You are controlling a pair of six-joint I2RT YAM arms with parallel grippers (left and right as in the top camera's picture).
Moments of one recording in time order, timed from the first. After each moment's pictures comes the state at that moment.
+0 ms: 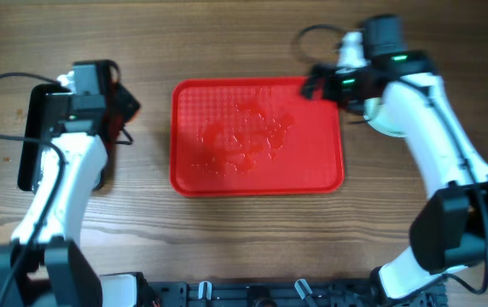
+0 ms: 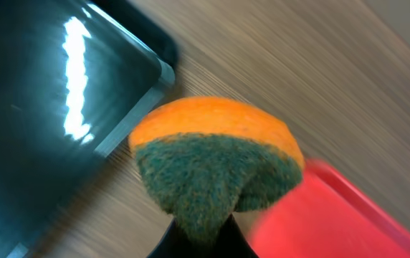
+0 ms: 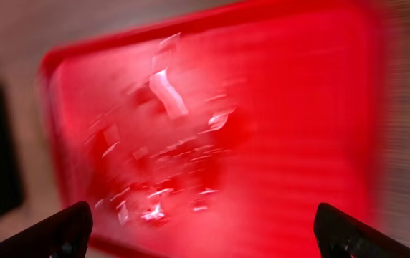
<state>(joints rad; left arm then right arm) 0.05 1.52 1.07 -0.47 -0.15 -0.64 0.20 1.78 1.50 -0.90 -0.35 0.34</state>
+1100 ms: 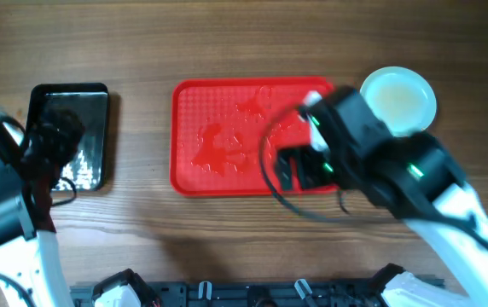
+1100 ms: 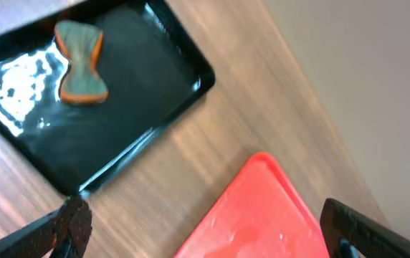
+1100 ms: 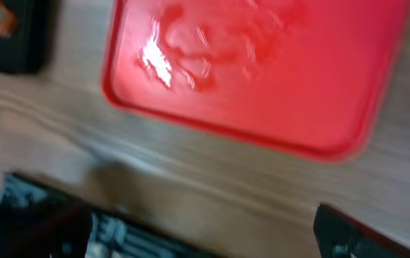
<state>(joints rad) 0.45 1.00 1.07 -0.86 0.20 -0.63 0.66 1.25 1.50 -1.37 -0.05 0.47</state>
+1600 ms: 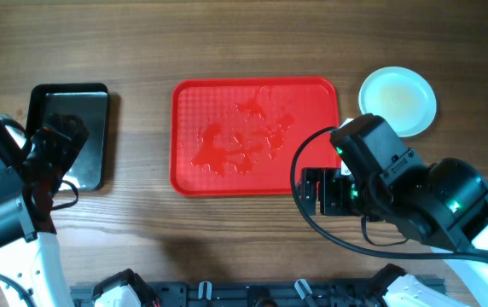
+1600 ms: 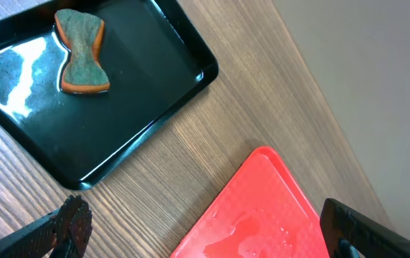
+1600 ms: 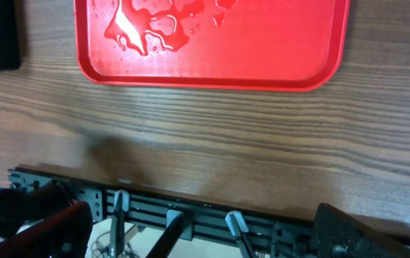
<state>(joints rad) 0.45 1.00 1.07 -0.88 0.21 -0.63 0.67 1.17 1.49 -1.51 -0.05 0.65</state>
